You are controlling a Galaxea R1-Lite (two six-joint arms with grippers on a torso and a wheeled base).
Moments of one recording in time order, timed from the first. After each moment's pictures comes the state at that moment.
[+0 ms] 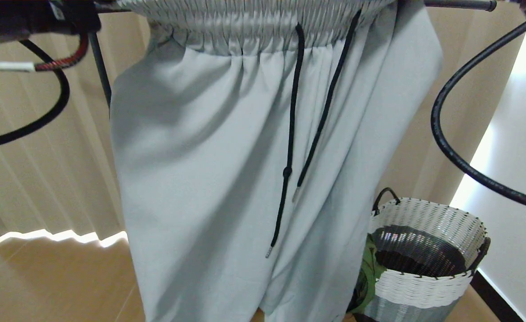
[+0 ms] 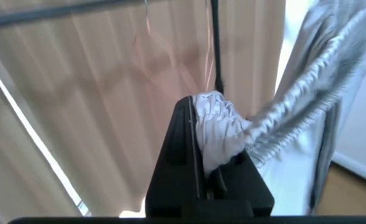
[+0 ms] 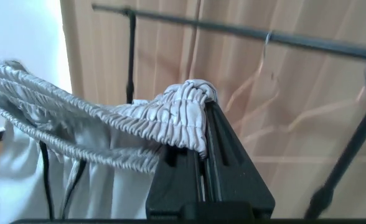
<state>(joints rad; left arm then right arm) -0.72 1.33 -1.39 -0.03 0.16 0.14 0.55 1.49 -1.60 -0.02 0.15 0.01</state>
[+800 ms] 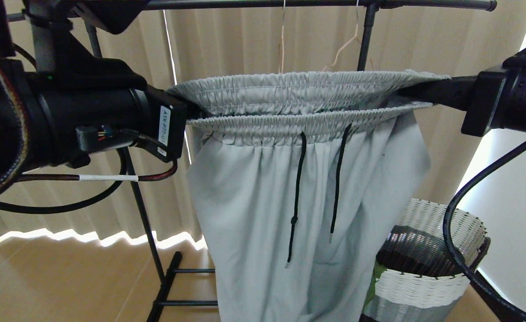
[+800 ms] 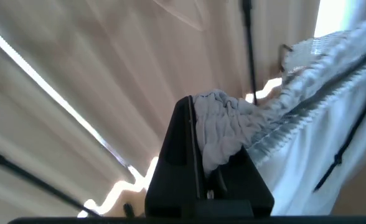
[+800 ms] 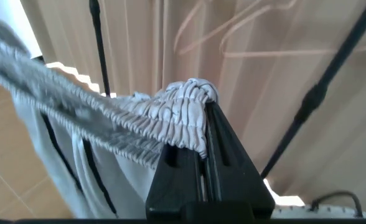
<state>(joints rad) -0.71 1.41 -1.24 -0.02 0.25 0.26 0.52 1.35 -1.21 -0.02 0.04 0.01</state>
